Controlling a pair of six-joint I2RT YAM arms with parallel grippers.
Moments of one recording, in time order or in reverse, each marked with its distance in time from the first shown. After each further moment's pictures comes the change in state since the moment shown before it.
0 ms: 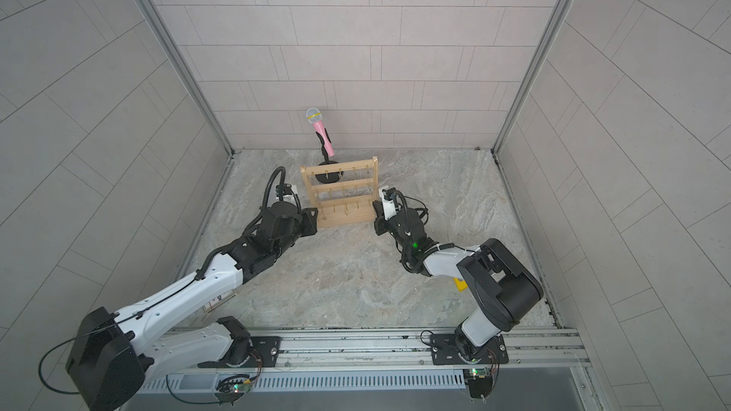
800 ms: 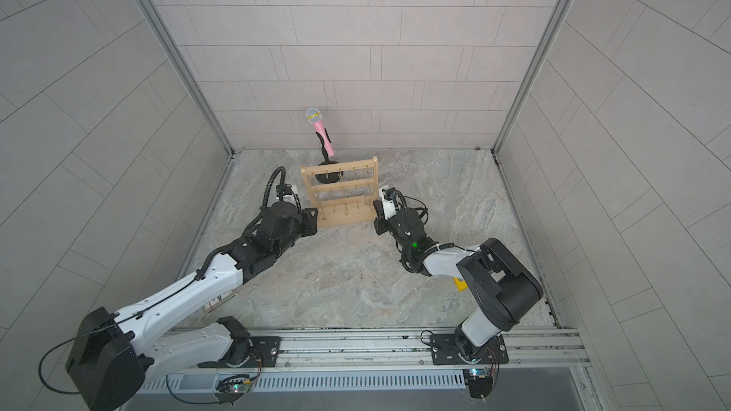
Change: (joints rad) left arm 0.000 0.000 0.000 0.000 0.001 0.000; right arm 0.000 0.002 0.006 0.000 0.012 -0.015
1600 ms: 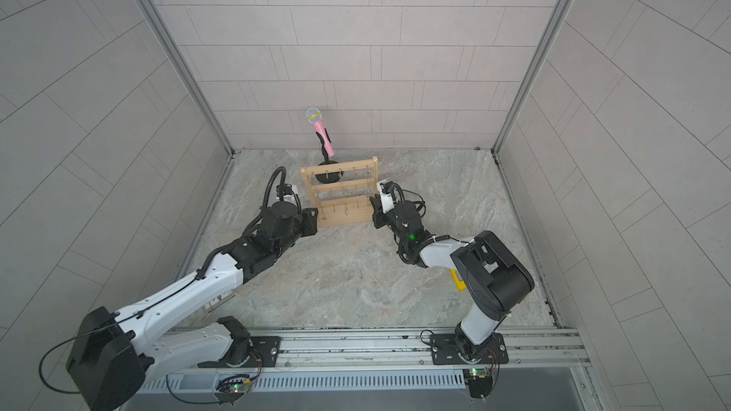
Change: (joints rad) left arm 0.000 0.005 0.000 -0.001 0.000 0.000; right arm -0.030 0.074 0.081 -0.015 -0.048 0.001
